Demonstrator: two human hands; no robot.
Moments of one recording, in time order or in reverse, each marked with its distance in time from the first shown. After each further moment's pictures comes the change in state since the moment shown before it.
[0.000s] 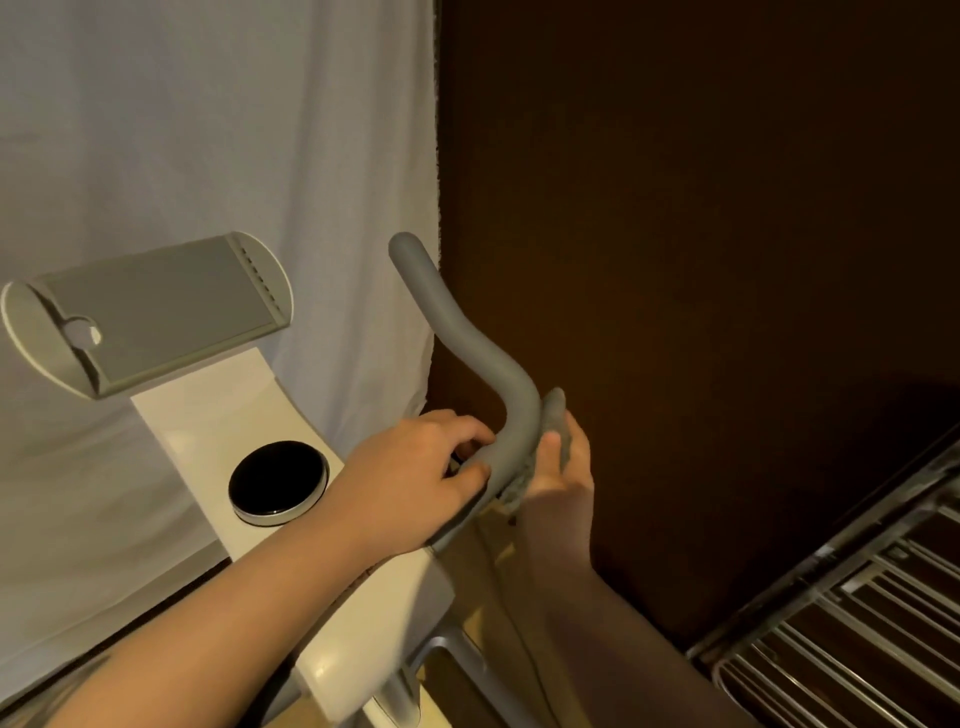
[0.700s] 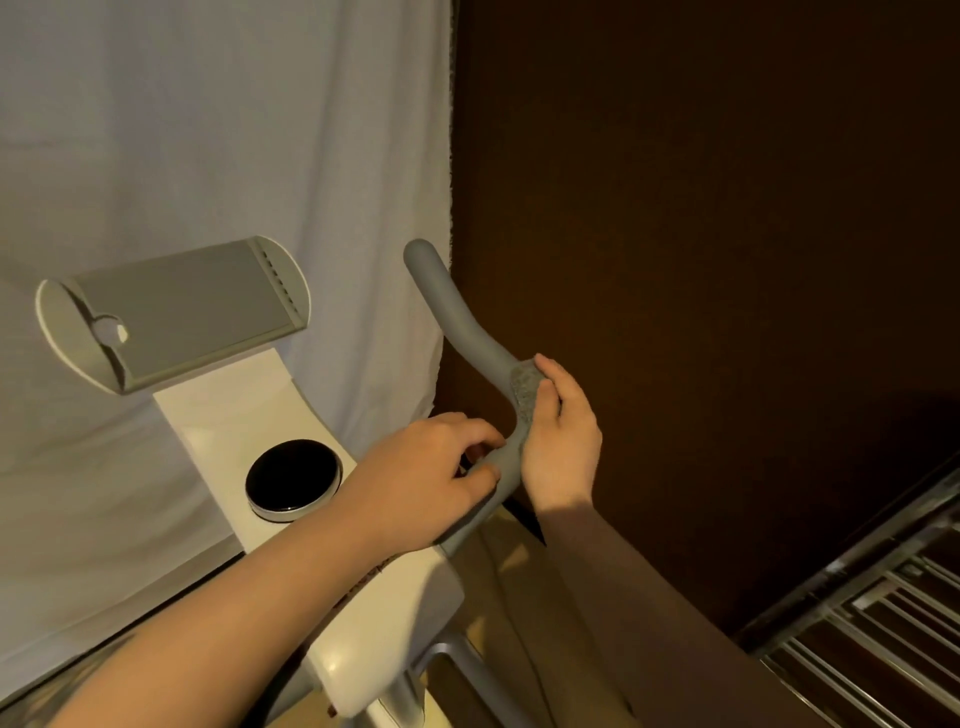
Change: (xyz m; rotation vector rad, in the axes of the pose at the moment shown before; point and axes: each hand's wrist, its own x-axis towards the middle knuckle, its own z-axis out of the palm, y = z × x) left_hand 0.001 0.001 -0.001 -0.018 -0.006 0.017; right_hand 0.041 -0.013 0.012 -0.298 -0.057 -0.254
